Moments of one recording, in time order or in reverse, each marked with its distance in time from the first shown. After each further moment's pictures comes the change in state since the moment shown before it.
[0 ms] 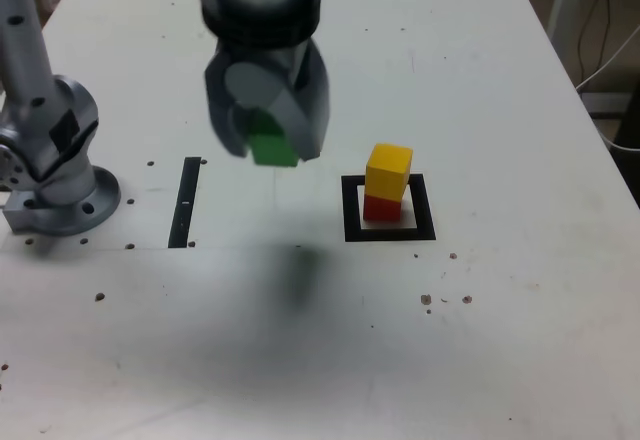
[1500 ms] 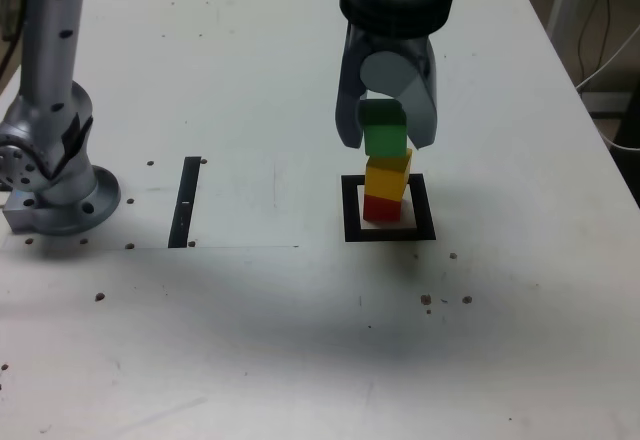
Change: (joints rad) arm 0.161 0.272 -0.315 0.031 0.001 0.110
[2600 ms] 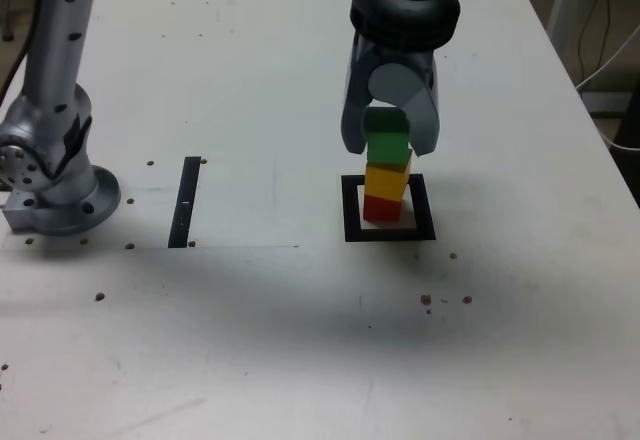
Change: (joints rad) arm 0.030 0.042 0.002 -0.012 -0.001 0.014
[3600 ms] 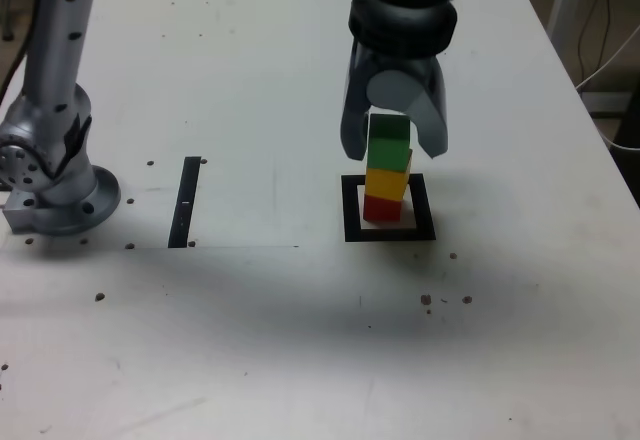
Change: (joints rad) arm 0.009 -0.010 0.039 -0.033 -0.012 0.010
